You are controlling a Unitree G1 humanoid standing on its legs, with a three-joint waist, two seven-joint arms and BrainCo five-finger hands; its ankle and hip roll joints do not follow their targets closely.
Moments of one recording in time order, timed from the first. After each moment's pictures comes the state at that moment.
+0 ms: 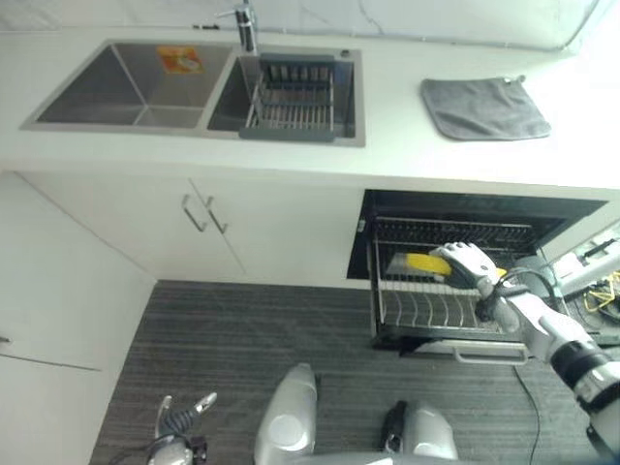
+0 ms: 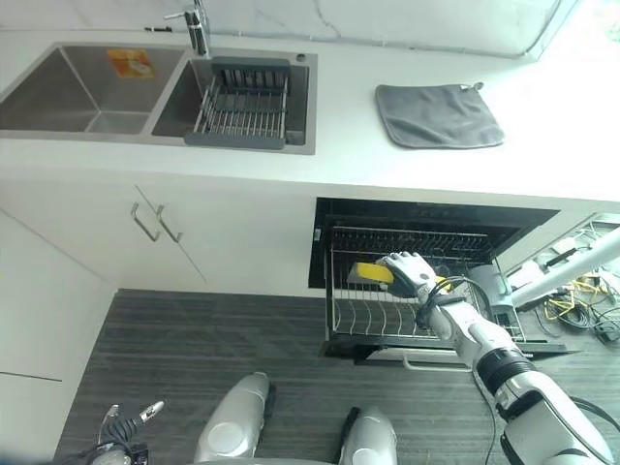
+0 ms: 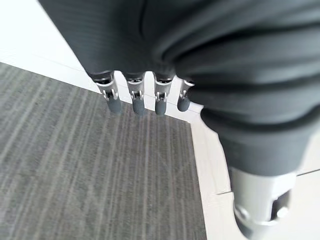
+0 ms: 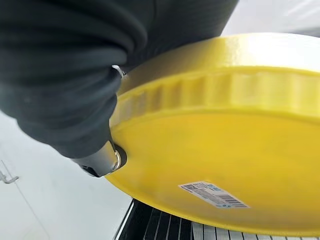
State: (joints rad) left arm 0.10 0.36 -0.05 1.02 -0.25 -0.20 0.32; right arm -0.53 -0.71 0.62 0.76 -0.66 -0.32 -0.34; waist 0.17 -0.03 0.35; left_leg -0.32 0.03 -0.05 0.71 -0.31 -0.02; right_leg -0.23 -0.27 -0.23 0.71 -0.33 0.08
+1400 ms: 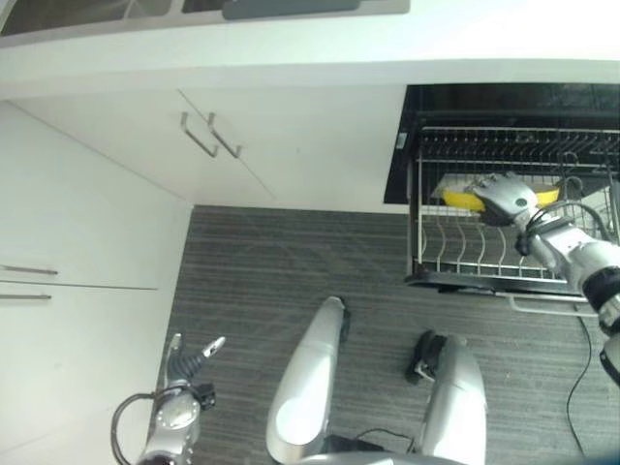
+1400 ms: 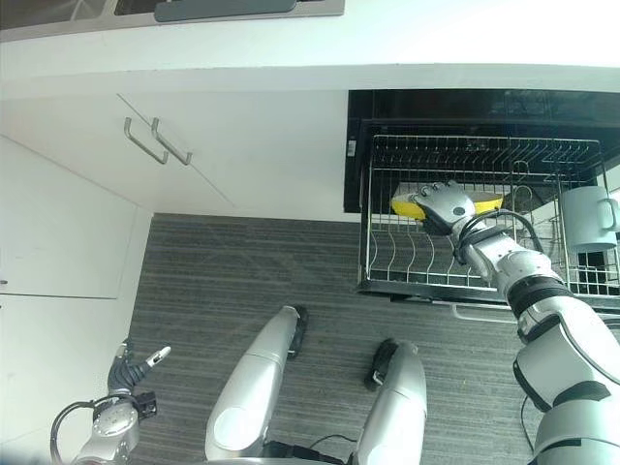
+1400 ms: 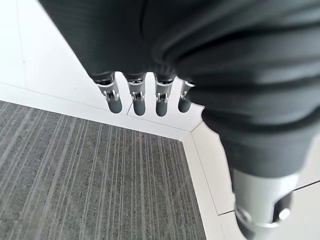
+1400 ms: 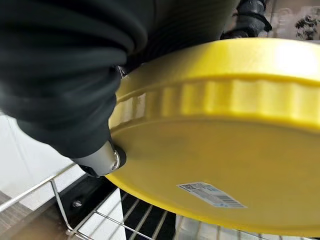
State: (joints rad) left arm 0.04 0.41 -0.13 0.83 -0.33 -0.32 0.34; right arm -0.91 -0.88 0.78 0.98 -0.76 -0.37 -0.46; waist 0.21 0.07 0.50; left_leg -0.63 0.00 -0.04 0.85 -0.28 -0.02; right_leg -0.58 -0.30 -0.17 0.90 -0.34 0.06
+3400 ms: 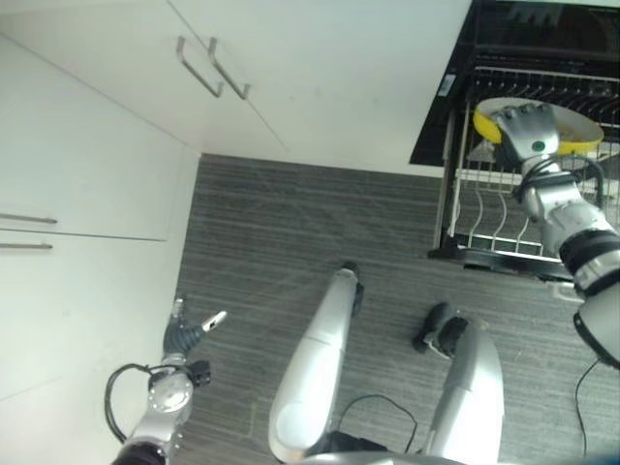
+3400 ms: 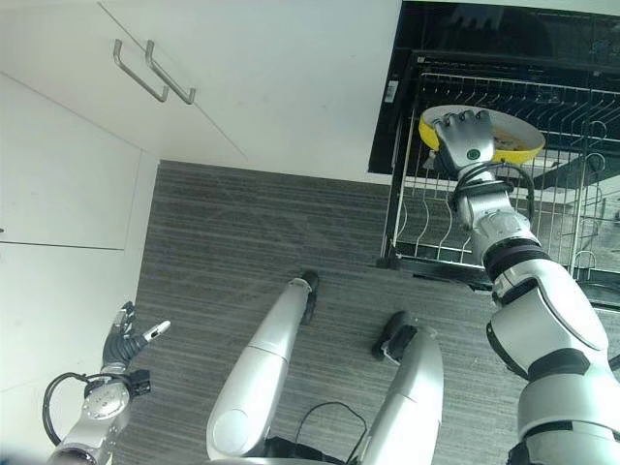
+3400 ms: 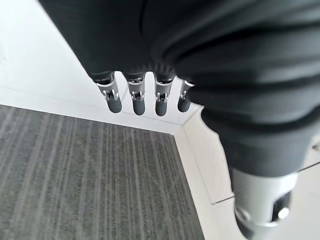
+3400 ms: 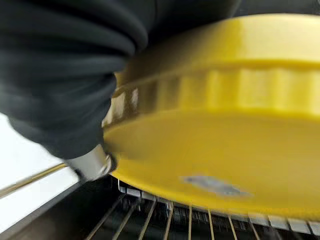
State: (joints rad) left arm 0.04 0.53 -0.20 0.65 -0.35 -0.39 0.33; right arm -1.08 -0.75 0.73 1.07 -0.65 0.00 -0.55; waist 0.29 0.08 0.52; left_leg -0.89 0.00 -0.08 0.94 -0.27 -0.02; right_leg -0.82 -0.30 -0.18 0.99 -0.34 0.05
